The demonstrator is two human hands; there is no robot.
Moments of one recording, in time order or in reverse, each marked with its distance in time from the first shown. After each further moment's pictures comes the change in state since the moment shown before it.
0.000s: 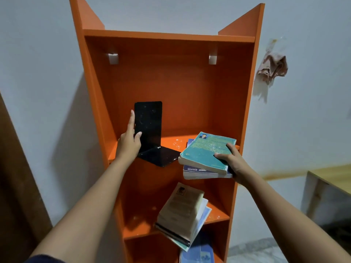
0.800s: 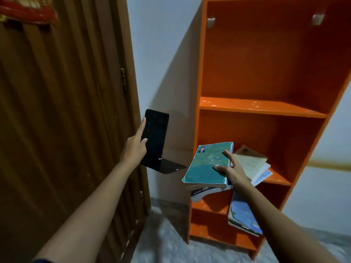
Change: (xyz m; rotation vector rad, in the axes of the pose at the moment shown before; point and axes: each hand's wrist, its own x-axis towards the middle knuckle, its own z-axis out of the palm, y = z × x) left_hand -0.255 -0.071 -0.236 0.323 0.042 -0.341; right_hand -0.189 0.146 0.167 -0.183 -0.327 0.004
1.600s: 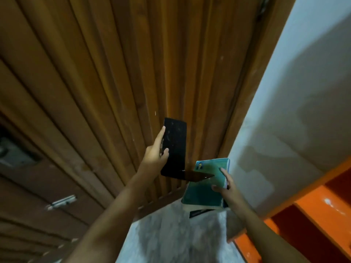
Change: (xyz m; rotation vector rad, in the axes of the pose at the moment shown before) left_hand -0.091 -0.166 0.090 0.031 0.358 -0.607; right_hand 0.152 0.233 0.179 -0.168 -0.930 0.319
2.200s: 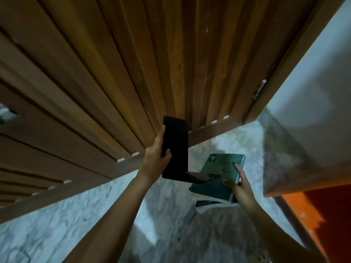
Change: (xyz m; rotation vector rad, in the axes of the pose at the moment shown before) left_hand -0.134 -0.357 0.173 0.162 -0.032 -0.150; right_hand 0.089 0.389 0.076 0.101 0.007 0.230
